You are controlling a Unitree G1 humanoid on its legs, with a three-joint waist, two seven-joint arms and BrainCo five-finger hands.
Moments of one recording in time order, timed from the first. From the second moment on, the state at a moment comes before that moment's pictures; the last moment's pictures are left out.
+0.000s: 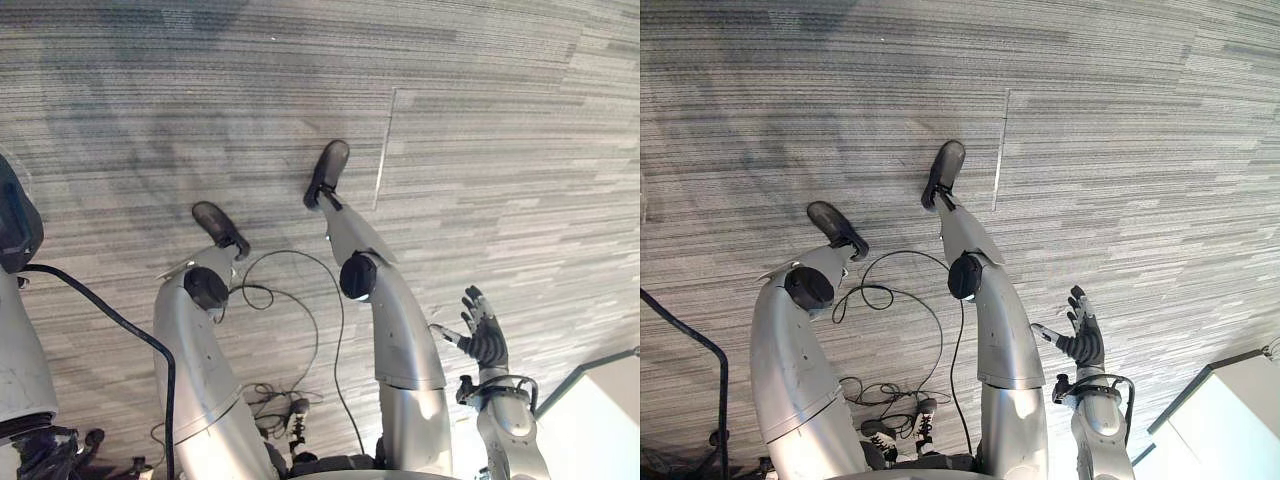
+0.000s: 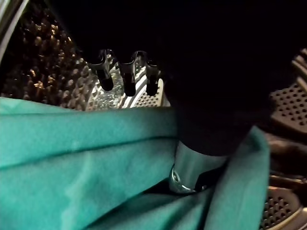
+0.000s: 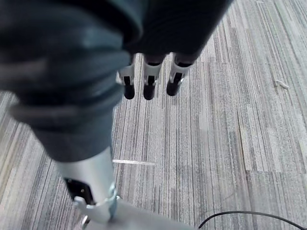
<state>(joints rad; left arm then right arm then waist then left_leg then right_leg) -1.82 0.89 -0.15 0.71 0.05 0.17 0.41 0.27 -0.12 -0.11 0.01 0.09 -0.18 -0.05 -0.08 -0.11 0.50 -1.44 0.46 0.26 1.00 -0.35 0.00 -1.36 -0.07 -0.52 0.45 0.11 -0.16</state>
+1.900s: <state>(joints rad) -1.46 0.99 0.09 0.75 0.16 0.09 0.16 0.24 -0.21 -0.12 0.04 0.03 -0.18 -0.08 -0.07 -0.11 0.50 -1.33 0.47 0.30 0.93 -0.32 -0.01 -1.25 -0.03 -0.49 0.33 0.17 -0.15</state>
